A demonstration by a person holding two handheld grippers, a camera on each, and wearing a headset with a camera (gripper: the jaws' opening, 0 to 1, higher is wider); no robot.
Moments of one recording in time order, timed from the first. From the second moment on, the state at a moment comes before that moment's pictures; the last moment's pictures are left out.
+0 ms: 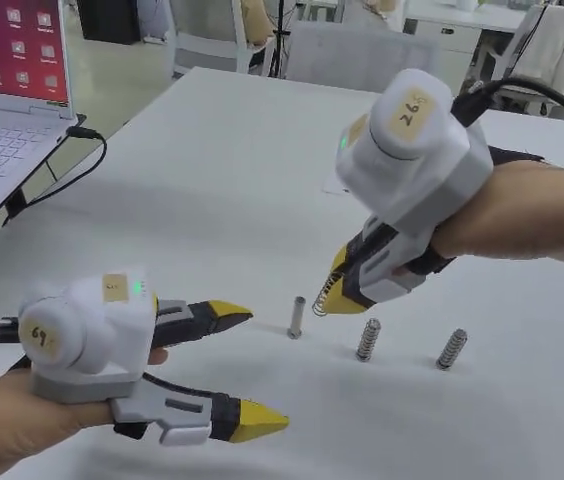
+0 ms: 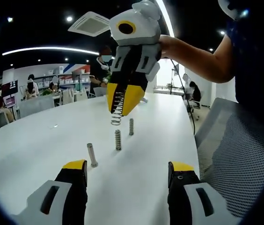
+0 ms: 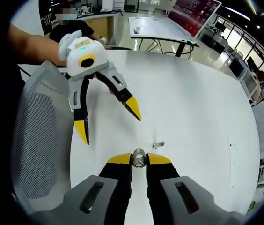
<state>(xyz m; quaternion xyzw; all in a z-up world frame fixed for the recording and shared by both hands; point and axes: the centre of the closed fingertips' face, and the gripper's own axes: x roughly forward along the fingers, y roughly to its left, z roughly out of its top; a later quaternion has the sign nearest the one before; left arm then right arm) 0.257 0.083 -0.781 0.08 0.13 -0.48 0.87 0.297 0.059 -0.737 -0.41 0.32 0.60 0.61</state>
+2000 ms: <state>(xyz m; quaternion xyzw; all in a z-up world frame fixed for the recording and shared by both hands) 0.231 0.086 -0.790 0.06 0.13 -0.47 0.87 0.348 0.083 -0.794 -0.42 0.38 0.57 0.60</state>
